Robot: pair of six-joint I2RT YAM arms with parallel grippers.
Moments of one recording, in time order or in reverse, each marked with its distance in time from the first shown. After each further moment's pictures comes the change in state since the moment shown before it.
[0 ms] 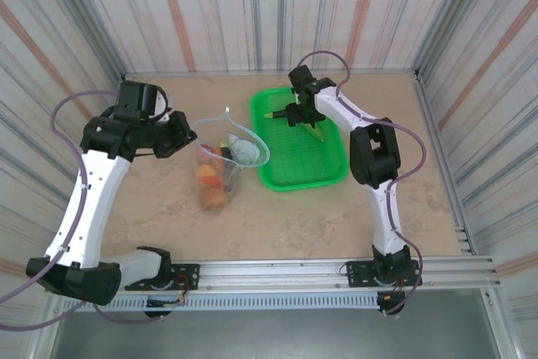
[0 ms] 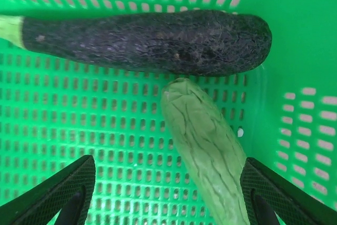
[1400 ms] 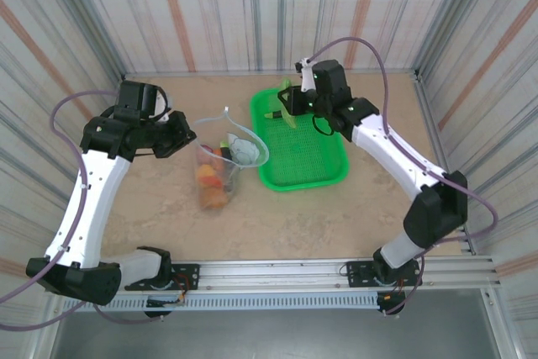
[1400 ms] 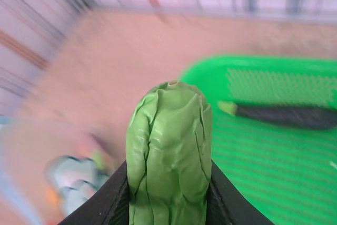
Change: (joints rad) left arm 0.000 0.000 0.000 -0.001 -0.013 -0.013; right arm 0.103 -0.731 -0.556 0.576 -0.308 0.188
